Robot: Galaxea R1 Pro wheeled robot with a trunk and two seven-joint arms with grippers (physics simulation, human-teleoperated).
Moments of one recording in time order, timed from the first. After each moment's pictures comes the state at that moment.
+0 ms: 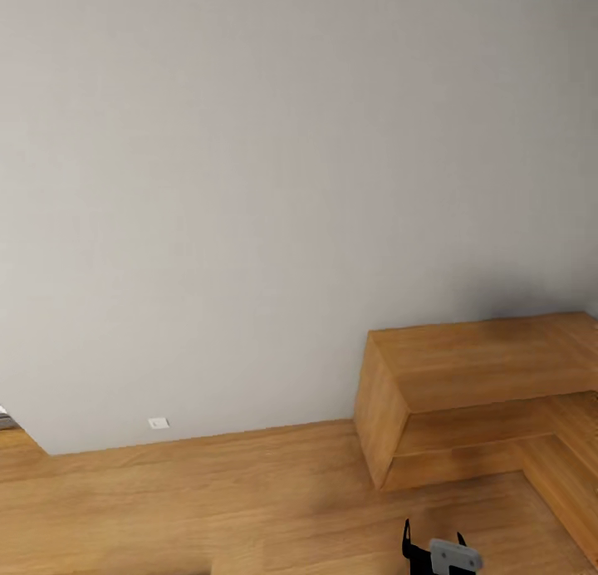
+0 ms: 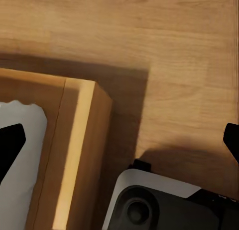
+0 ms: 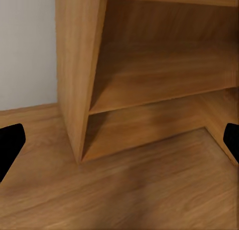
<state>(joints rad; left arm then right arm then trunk) -0.06 0.02 -0.41 -0.36 0.53 -0.39 0.36 -0.40 0.04 0.14 0.02 0.03 -0.90 -0.51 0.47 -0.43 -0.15</state>
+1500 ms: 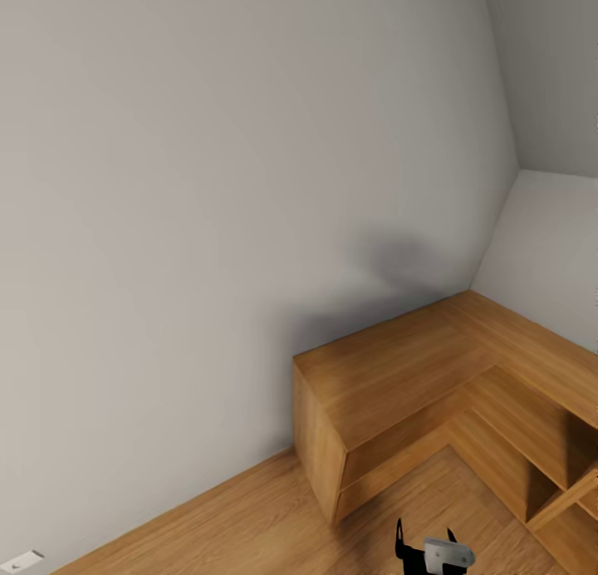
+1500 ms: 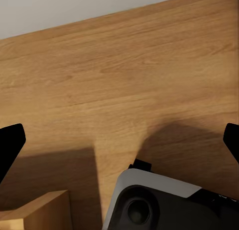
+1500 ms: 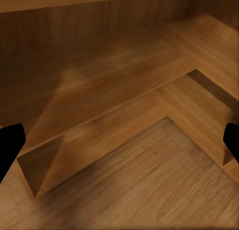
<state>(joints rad) -0.06 0.02 -0.41 -0.36 0.53 -0.39 0.36 -0.40 0.04 0.14 0.02 0.03 -0.90 -0.44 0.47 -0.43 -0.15</state>
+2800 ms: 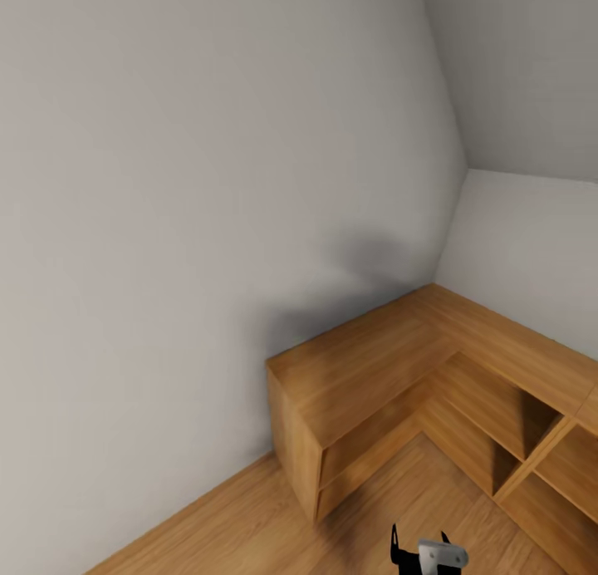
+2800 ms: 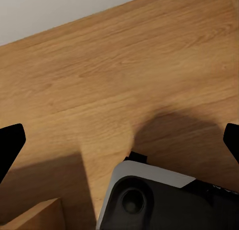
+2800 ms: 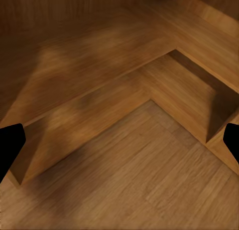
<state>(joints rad) -0.06 0.00 -0.41 -0.34 0.53 -0.39 0.35 -0.40 0.05 0.14 0.02 0.04 -0.85 -0.41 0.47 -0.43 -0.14</state>
